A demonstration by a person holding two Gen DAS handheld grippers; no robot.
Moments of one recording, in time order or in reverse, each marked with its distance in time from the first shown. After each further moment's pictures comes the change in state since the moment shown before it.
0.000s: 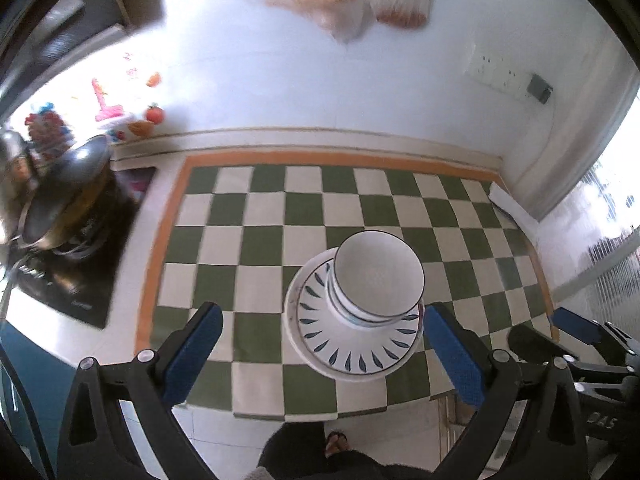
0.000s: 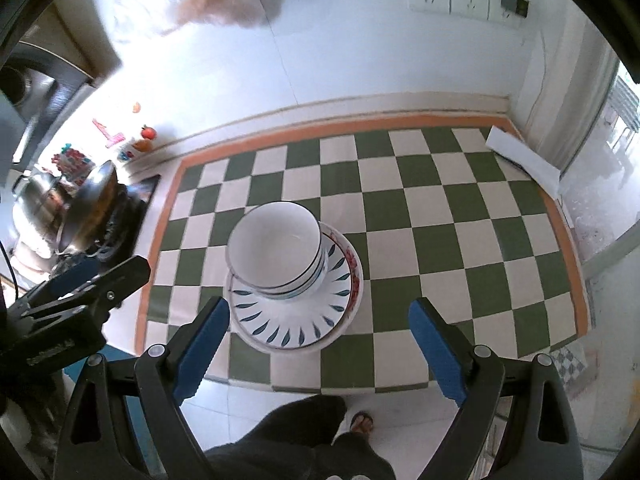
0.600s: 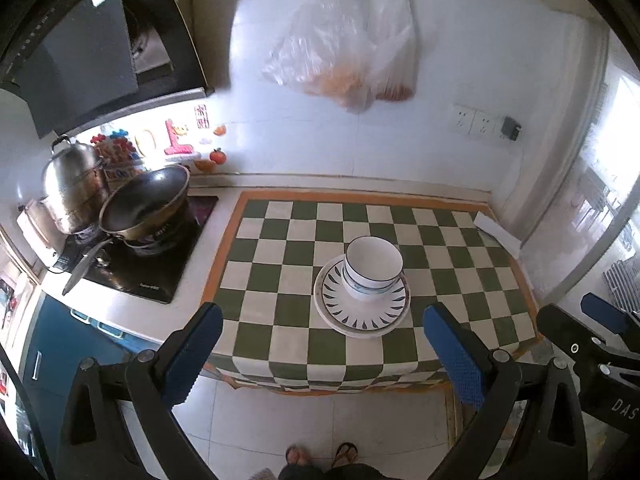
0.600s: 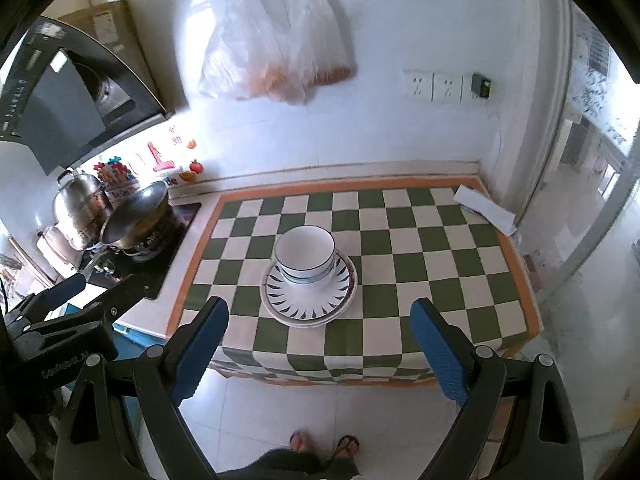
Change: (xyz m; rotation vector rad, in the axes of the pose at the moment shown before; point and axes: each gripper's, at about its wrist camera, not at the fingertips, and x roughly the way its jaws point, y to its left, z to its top) left arm -0.177 -0.016 -0.083 -0.008 -0.190 0.096; right arm -0.199 0.034 -0.101 -0.081 -0.239 -0.018
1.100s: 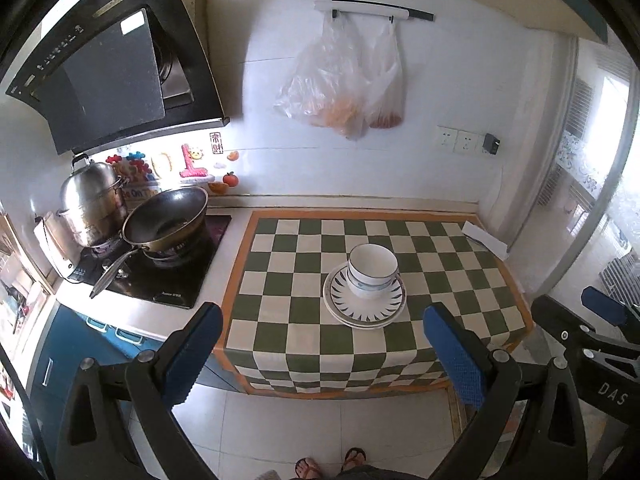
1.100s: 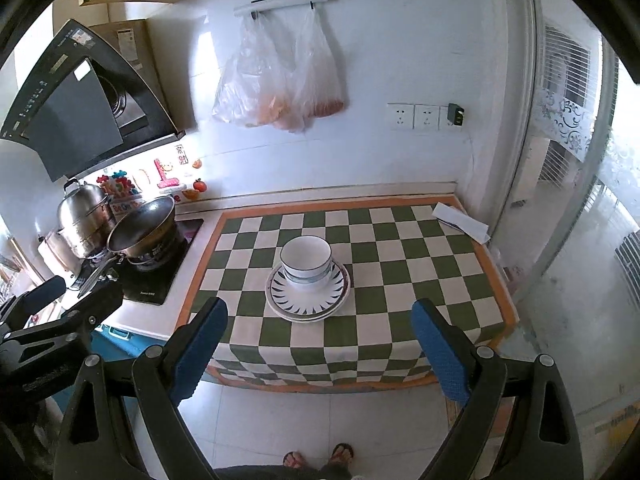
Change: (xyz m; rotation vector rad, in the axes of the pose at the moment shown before) left arm -0.079 0.021 -0.031 0.025 -0.085 -0.015; right arm -0.098 0.035 -0.047 0.005 -0.095 -0.069
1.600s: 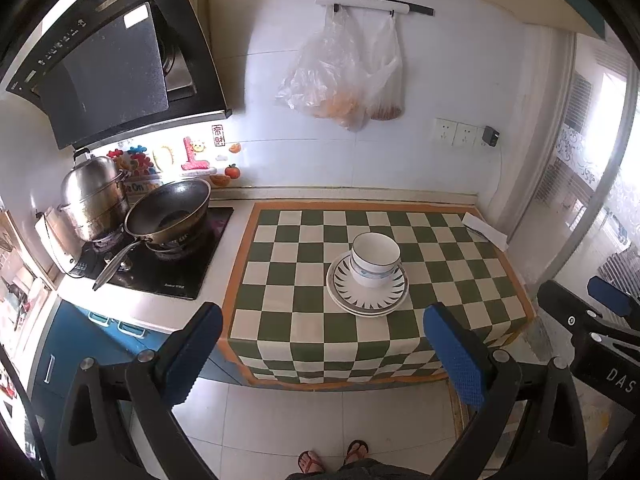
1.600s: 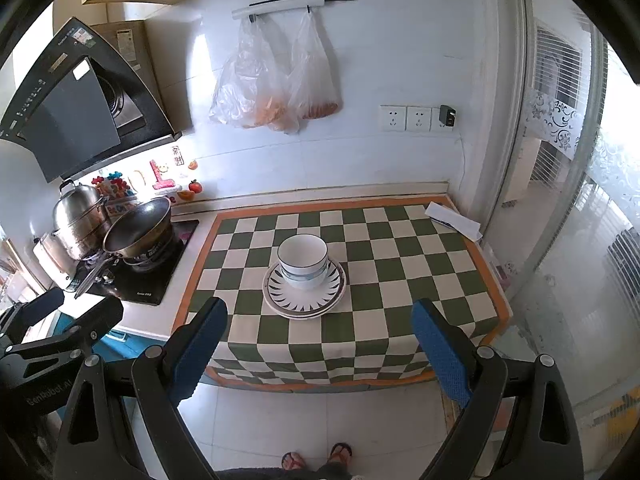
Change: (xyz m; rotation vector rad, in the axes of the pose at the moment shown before) left arm -0.006 0.007 -0.012 0.005 0.017 -0.004; right arm -0.008 0.007 -0.006 0.004 -0.009 -0.025
